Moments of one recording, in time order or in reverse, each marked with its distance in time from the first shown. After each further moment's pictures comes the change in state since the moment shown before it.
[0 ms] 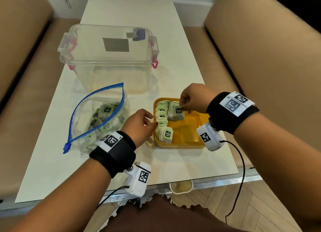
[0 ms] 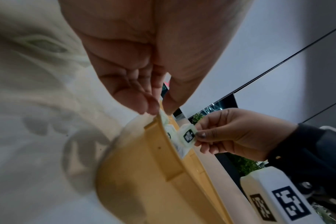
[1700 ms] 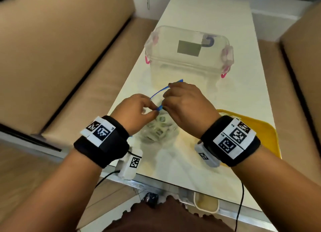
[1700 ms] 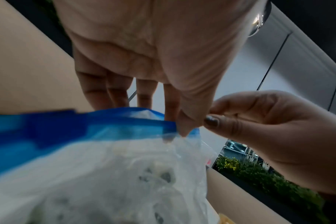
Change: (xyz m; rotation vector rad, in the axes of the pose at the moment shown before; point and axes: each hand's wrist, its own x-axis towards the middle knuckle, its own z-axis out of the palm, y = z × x) left_hand -0.061 -0.018 -0.145 0.425 0.259 -0.012; right_hand -0.004 -0.166 0.040 -0.212 0.422 -0.851
